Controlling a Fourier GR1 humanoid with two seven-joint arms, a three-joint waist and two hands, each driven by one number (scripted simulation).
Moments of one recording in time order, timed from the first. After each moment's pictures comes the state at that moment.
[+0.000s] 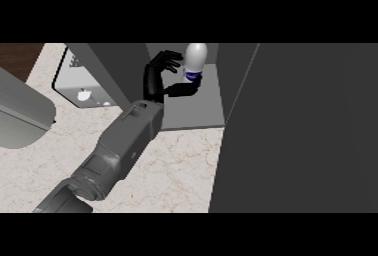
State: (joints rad) left arm -1.07 0.01 -0.27 -0.21 0.53 0.62 -0.63; right arm 0.31 -0.28 0.46 -2.48 0.00 -0.10 0.13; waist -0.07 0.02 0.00
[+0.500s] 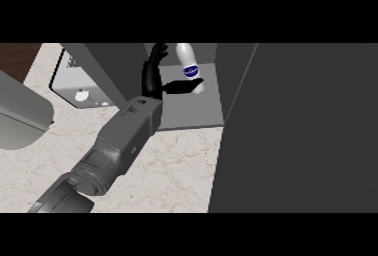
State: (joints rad) left arm -1.13 0.01 -0.23 -0.13 0.53 0.59 -0.65; right arm 0.31 -0.27 0.44 -2.48 -0.02 -0.07 0.12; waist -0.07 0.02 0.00
